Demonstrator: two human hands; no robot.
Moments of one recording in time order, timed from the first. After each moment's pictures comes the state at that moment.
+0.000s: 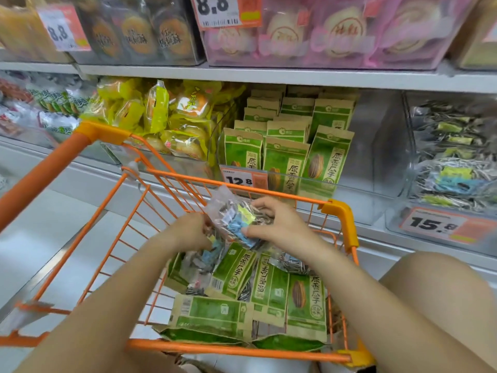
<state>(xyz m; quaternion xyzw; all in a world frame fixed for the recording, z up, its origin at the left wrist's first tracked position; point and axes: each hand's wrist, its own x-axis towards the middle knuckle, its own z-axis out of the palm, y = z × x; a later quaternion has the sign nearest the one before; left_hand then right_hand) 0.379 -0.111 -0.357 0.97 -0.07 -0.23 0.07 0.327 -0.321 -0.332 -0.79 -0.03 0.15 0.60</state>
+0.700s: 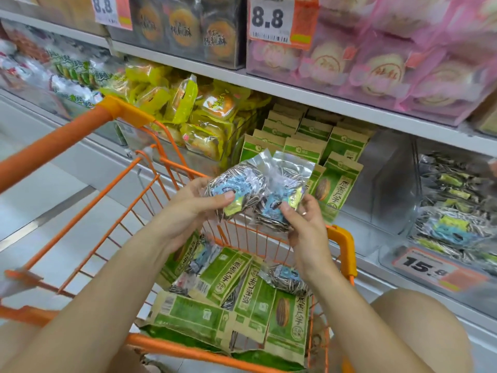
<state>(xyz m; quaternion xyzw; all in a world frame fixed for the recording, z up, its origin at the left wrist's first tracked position) 0.347 -0.122 -0.305 0.63 0.02 -0.12 0.77 0.330 -0.324 -0.334 -0.62 0.06 0.00 0.78</state>
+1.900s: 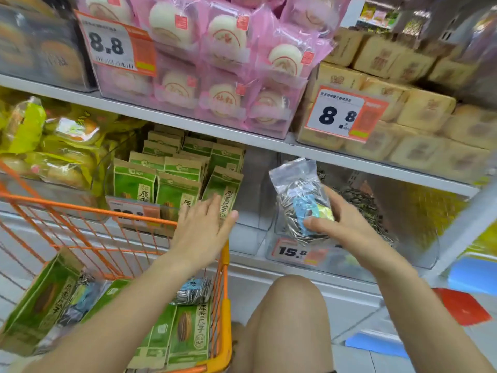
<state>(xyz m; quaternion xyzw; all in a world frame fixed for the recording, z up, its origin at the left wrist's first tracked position) 0.360 -0.315 -0.323 0.95 -0.22 0.05 0.22 0.260 -0.542 -0.228 -0.85 0.03 -0.05 0.52</state>
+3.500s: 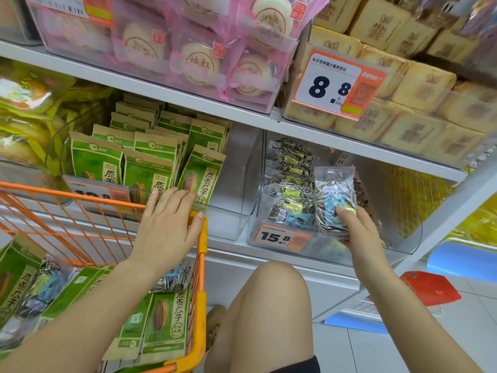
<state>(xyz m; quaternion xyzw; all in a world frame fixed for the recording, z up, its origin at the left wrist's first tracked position) 0.361 -0.309 -0.363 0.95 -0.23 0.16 0.16 0.246 -0.605 -0.294 -0.75 0.25 -0.21 0.57</state>
